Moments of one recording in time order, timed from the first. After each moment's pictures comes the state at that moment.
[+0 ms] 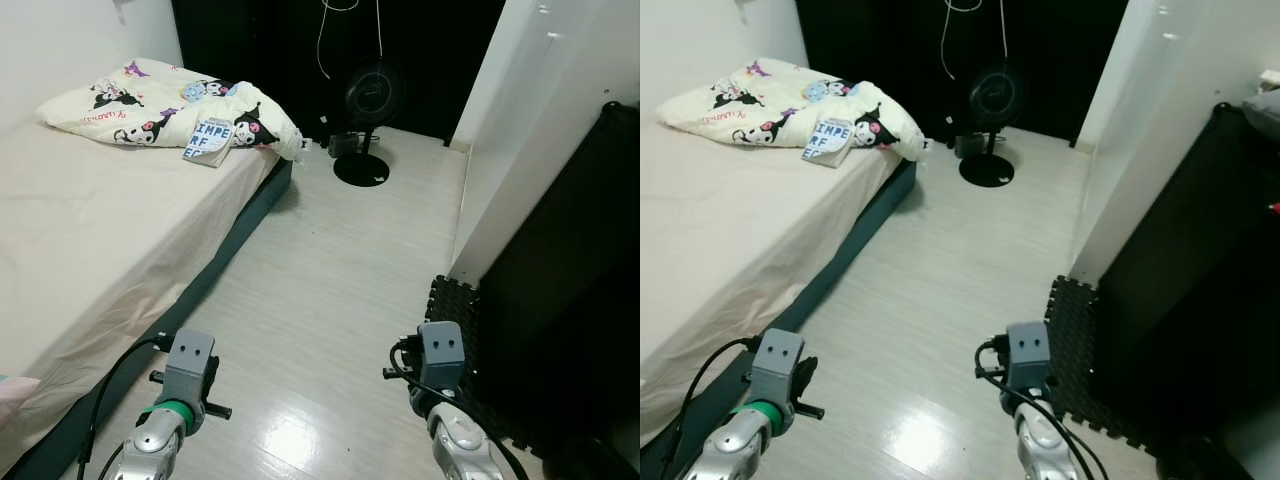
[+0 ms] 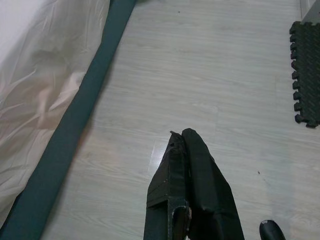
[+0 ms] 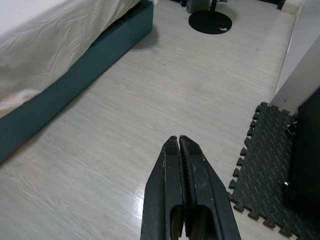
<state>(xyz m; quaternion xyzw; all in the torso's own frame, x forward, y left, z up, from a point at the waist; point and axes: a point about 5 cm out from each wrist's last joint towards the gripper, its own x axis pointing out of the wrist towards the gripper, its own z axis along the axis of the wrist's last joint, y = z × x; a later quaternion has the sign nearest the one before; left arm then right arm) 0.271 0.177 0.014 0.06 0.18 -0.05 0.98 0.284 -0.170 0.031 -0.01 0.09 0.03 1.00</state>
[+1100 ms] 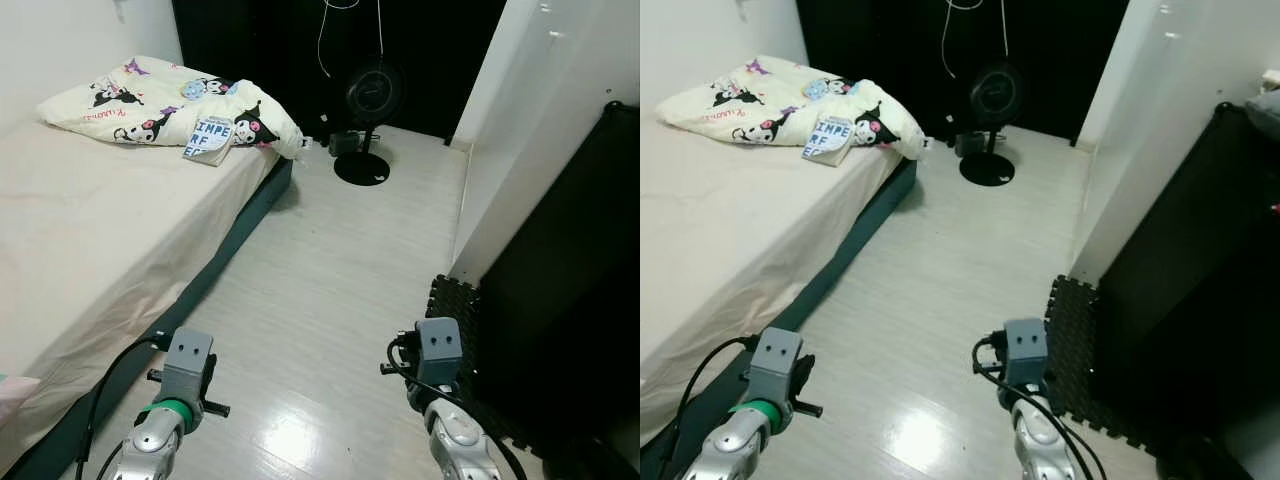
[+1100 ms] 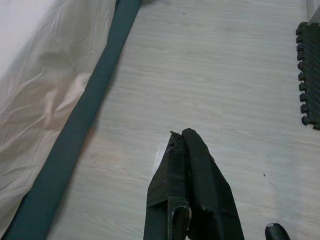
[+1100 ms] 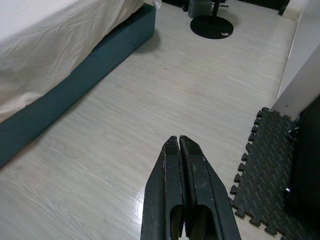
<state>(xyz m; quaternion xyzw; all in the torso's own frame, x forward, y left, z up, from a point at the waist) 0.272 0.179 0.016 0.07 0.18 -0.04 0.98 0.288 -0.166 0.035 -0.02 0.08 0.03 1.00</state>
